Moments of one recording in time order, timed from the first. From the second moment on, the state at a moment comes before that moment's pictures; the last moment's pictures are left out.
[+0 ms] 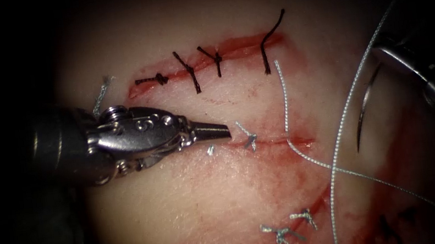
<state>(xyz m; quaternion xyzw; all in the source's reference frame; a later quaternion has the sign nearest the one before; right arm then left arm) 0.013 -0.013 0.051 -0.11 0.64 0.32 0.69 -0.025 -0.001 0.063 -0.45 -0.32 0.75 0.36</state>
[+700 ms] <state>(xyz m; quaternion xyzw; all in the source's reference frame) 0.015 -0.013 0.050 -0.12 0.67 0.33 0.65 -0.032 -0.003 0.066 -0.48 -0.37 0.72 0.34</state>
